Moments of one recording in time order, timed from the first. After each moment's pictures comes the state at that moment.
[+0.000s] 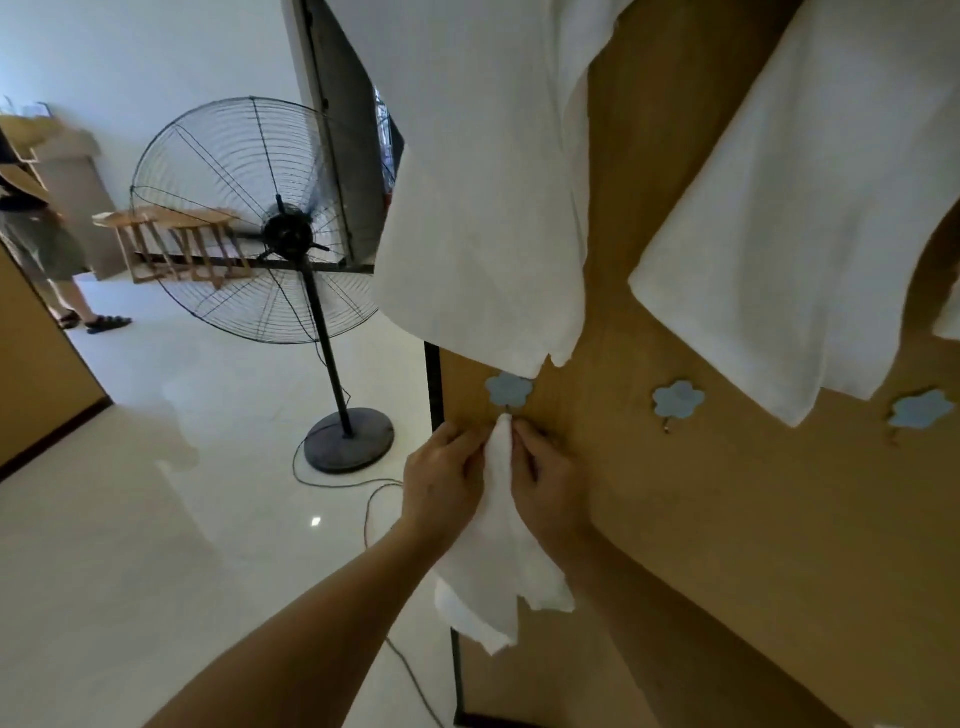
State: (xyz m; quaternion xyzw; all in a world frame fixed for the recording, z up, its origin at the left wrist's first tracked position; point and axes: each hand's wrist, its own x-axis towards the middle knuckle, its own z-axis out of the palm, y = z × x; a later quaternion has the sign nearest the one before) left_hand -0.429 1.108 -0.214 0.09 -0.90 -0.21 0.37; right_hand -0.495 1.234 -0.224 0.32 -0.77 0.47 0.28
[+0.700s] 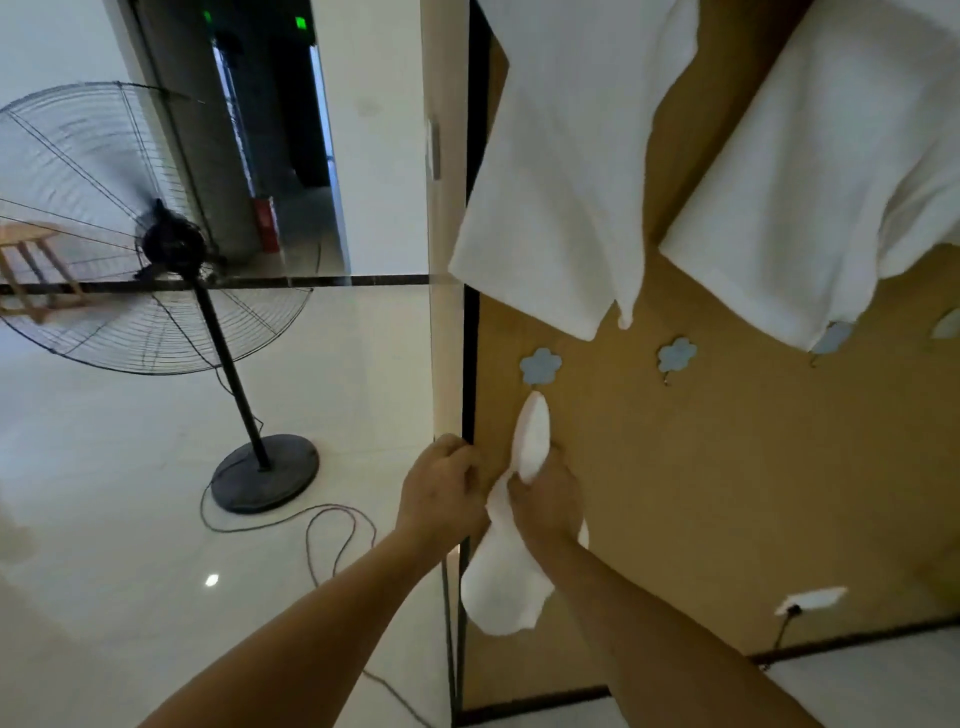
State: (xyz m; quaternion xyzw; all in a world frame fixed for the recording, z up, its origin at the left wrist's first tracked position) left_hand -0.399 1.042 -0.242 -0.01 -0.93 -0.29 0.24; right_hand -0.443 1.172 -0.263 -0.04 -0.93 0.36 0.10
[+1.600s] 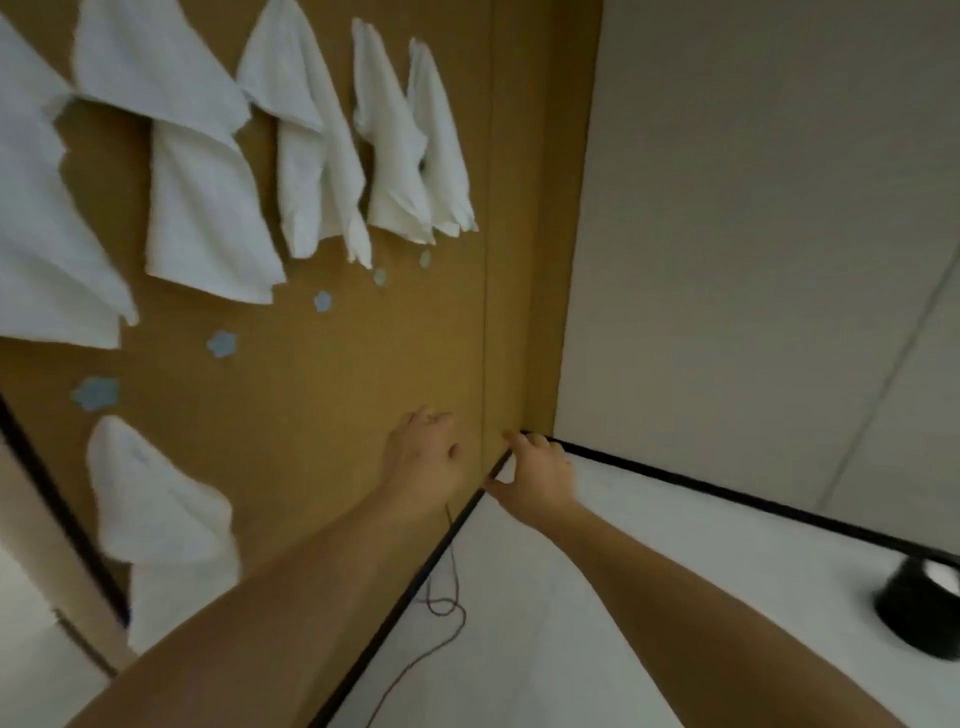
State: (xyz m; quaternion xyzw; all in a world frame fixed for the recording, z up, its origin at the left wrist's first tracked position) left_hand -0.187 1.344 -0.169 -0.43 -0.85 -0.26 0.14; right_hand -0.080 1.476 -0.196 -0.29 -0.92 0.18 0.16
